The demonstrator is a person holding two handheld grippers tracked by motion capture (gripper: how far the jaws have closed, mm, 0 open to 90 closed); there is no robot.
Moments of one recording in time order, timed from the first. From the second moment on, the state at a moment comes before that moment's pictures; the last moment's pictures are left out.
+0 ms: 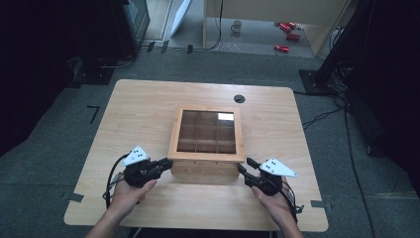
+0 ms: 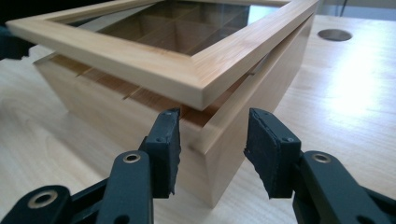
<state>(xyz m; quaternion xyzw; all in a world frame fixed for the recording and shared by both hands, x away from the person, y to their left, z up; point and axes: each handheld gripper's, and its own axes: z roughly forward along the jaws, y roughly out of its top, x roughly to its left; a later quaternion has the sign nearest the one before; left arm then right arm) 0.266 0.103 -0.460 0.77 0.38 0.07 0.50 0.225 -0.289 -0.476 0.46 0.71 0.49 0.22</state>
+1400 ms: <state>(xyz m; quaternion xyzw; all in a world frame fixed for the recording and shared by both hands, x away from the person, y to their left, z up) 0.266 0.129 -0.472 0.77 0.41 0.09 0.49 0.225 -0.273 -0.457 0.40 0.70 0.50 0.31</state>
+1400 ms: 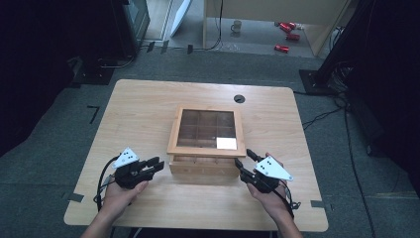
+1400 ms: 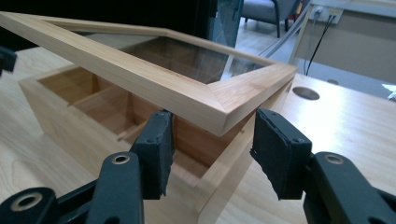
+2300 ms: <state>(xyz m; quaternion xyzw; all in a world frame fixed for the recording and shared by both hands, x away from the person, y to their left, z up) 0.280 0.142 -0.500 0.79 0.48 0.14 0.36 0.244 -0.276 -0.428 0.37 0.70 0.51 0.32</state>
